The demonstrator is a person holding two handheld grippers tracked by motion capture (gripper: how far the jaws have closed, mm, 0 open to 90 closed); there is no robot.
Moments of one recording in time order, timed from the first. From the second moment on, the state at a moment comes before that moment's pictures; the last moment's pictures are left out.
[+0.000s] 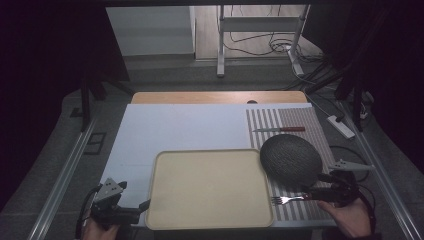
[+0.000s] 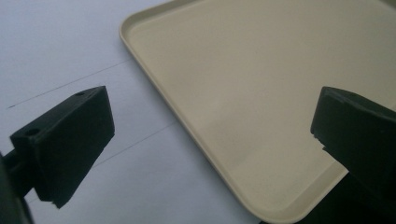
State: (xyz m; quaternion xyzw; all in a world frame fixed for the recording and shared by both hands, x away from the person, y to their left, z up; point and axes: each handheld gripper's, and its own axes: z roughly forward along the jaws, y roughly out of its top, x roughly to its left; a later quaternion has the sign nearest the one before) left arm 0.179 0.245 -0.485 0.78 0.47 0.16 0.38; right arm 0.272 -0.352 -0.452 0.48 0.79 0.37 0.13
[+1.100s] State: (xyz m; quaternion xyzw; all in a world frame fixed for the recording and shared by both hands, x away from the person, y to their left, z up) left arm 0.179 0.245 -0.485 0.78 0.46 0.16 0.38; right arm 0.348 -0.332 -0.449 0.46 0.81 0.35 0.14
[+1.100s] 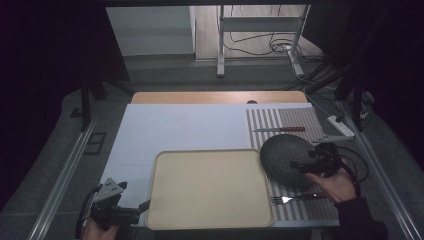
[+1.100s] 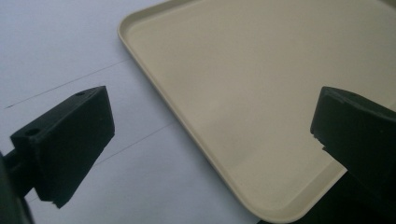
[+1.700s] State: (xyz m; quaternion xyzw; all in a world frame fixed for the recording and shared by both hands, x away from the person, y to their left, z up) left arm 0.179 0.245 -0.485 0.78 0.46 0.16 0.38; right arm 0.399 -0.325 -0.450 0.47 0.81 0.34 0.13
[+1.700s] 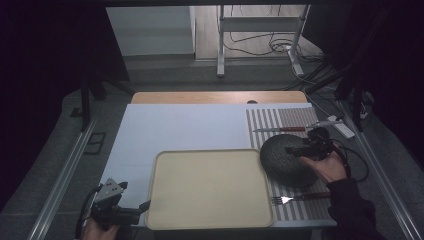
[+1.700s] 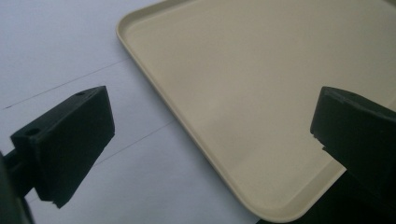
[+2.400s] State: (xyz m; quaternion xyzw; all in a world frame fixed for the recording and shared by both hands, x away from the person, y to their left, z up) left arm 0.179 0.244 -0.485 0.79 0.46 0.16 0.38; right arm 0.457 -0.325 -0.461 0.49 0.80 0.32 0.13
